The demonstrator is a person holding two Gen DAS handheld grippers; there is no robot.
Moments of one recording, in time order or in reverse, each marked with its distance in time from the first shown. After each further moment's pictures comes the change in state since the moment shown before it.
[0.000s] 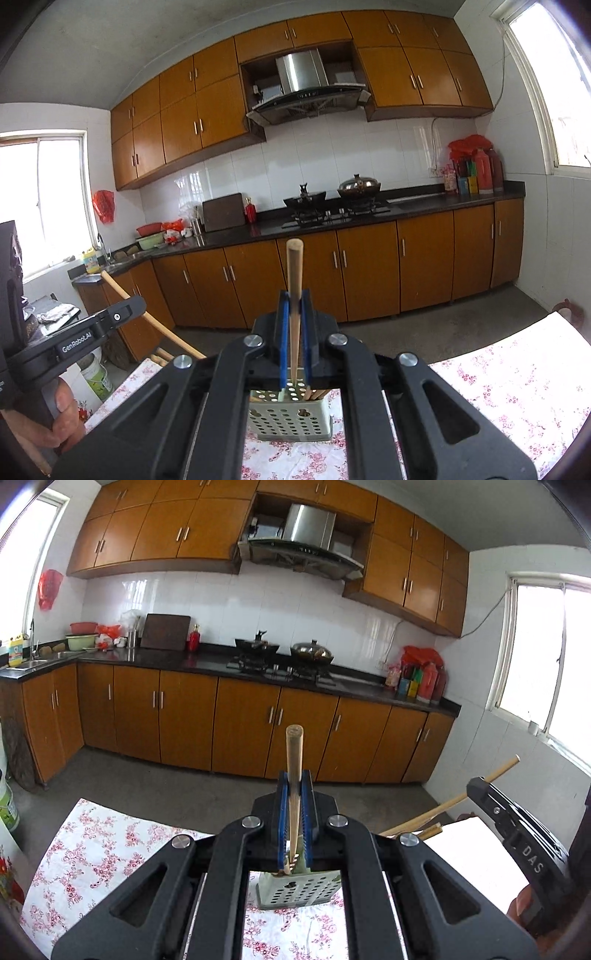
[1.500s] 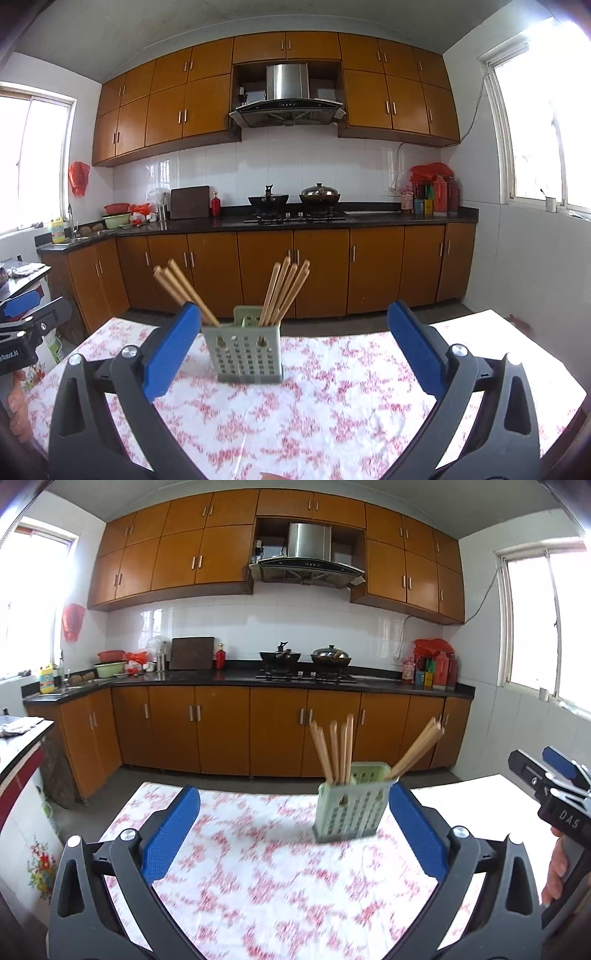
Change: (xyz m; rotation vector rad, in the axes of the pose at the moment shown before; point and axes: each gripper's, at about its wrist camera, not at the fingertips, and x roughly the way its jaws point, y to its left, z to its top) left arm -0.123 0.023 -0.092 0.120 -0.072 0.134; right arm -0.114 0.026 -0.091 -0.119 -0.044 -0.191
